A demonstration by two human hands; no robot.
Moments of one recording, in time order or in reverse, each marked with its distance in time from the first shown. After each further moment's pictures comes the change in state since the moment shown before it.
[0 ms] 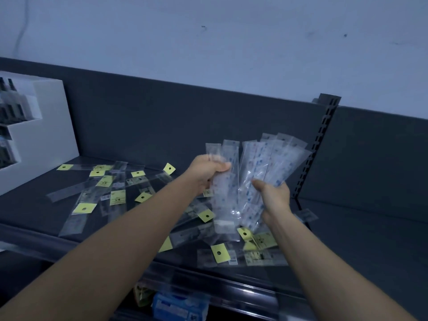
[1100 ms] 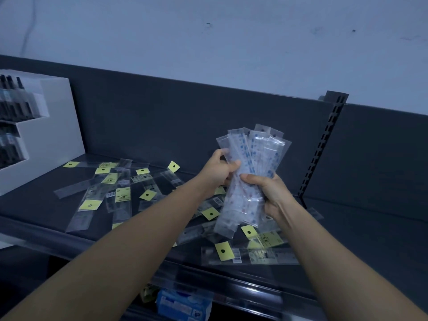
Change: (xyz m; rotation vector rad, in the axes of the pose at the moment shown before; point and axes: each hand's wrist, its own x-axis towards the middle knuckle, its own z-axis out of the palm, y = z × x) left_hand 0.000 -0.009 0.015 0.093 -0.042 0.094; right_hand 0.002 -0.012 0.007 0.086 -0.389 0.136
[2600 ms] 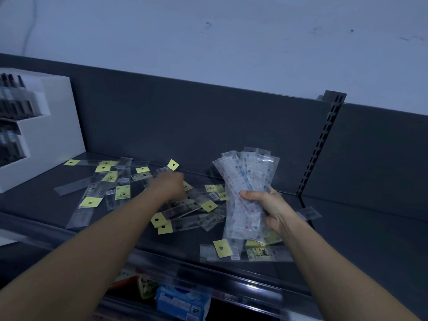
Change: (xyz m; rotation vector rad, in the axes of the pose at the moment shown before) left_hand -0.012 -0.030 -0.096 1.494 0.068 -0.223; right_hand -0.004 0.023 -0.025 -0.104 -0.004 0.150
